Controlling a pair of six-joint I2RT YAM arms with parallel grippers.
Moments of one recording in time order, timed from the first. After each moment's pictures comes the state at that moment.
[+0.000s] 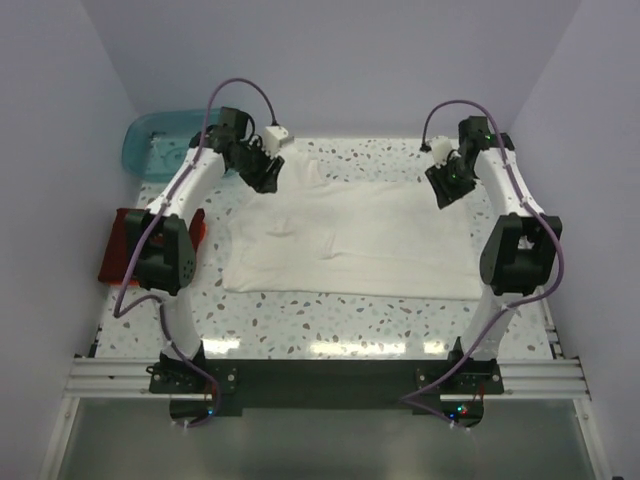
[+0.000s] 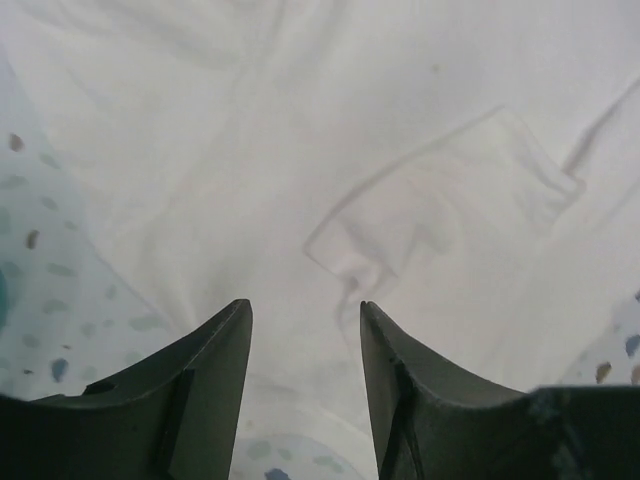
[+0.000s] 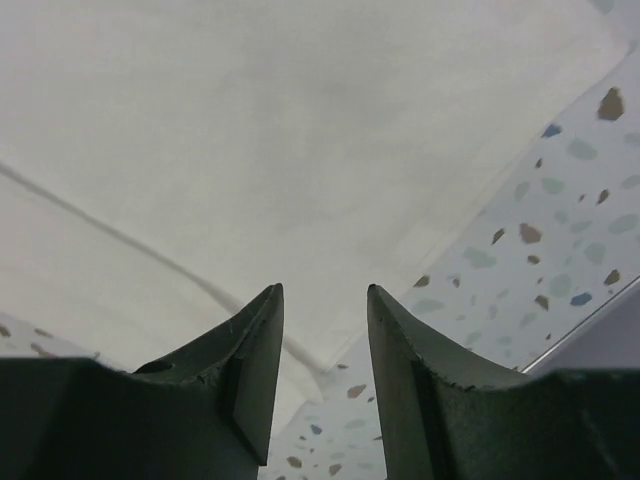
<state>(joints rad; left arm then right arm) -0.23 1.90 1.67 -0.84 0.44 0.54 -0.02 1.87 1.68 -1.08 -0.15 -0.60</state>
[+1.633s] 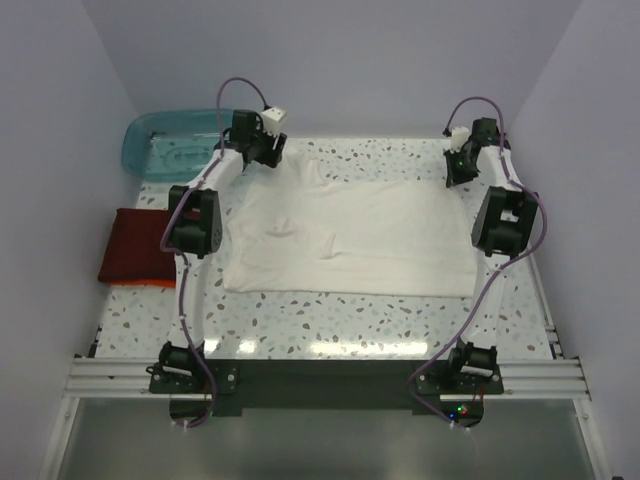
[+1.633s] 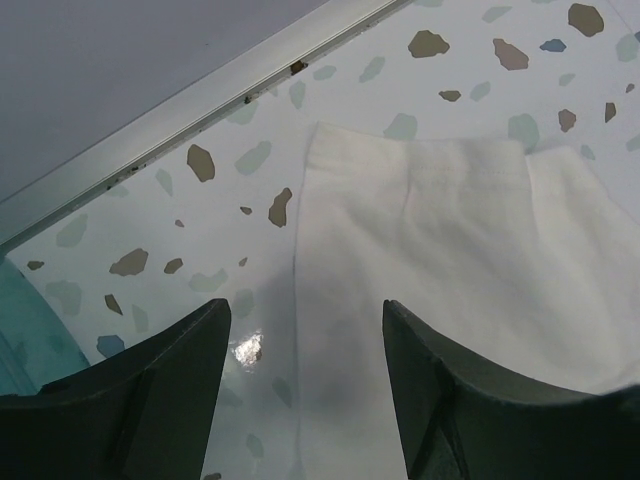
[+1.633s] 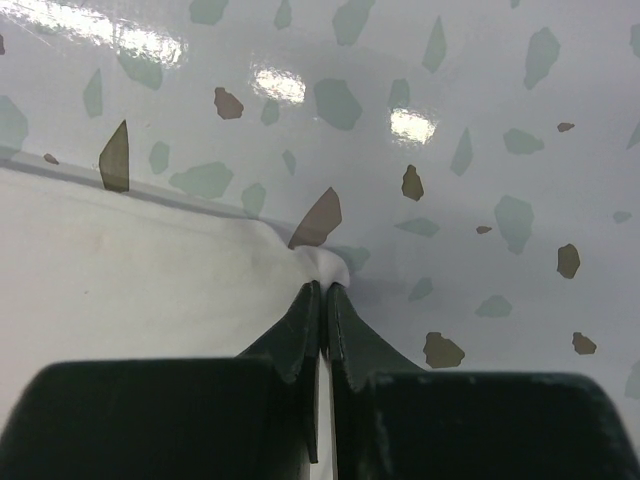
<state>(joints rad) -0.16 2.50 2.15 -0.29 0.23 0.26 -0.17 2.48 2.18 -0.77 -0.22 -0.39</state>
